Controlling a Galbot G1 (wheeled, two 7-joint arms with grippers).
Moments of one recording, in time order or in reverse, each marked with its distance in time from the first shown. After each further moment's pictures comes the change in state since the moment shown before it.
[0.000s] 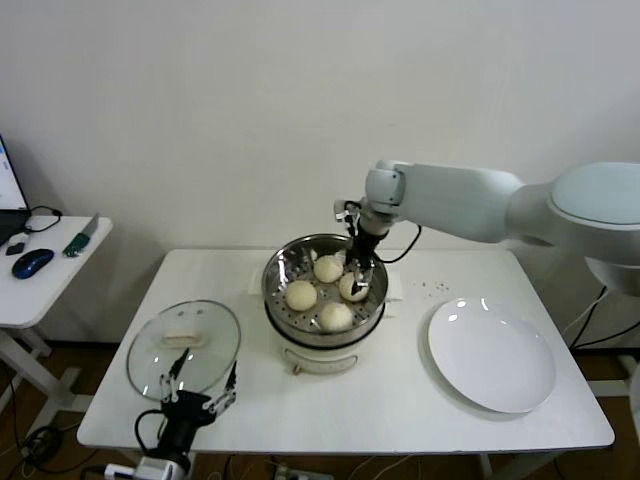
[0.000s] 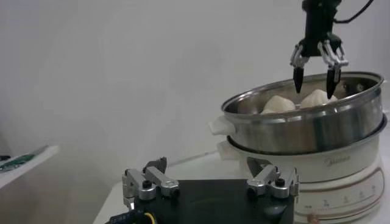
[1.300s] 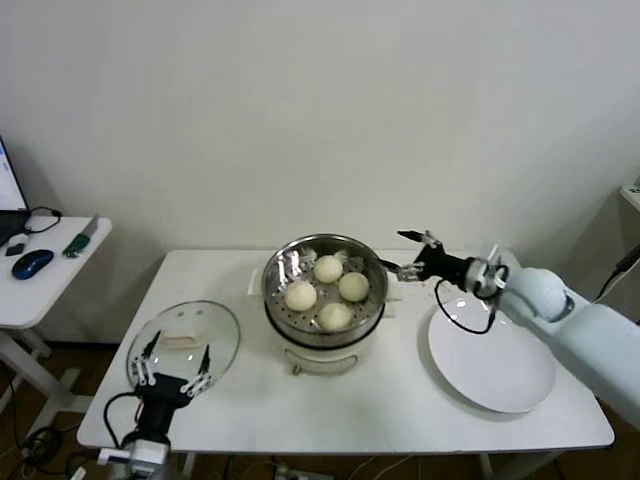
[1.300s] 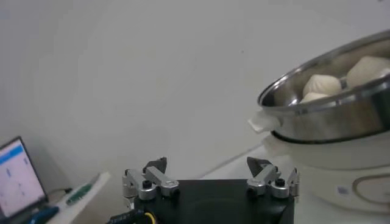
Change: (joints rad) left arm -0.050 0.005 -0.061 -0.017 0.242 0.075 -0.042; right arm -1.181 -0.675 1.404 0.580 -0.105 0.311 0.611
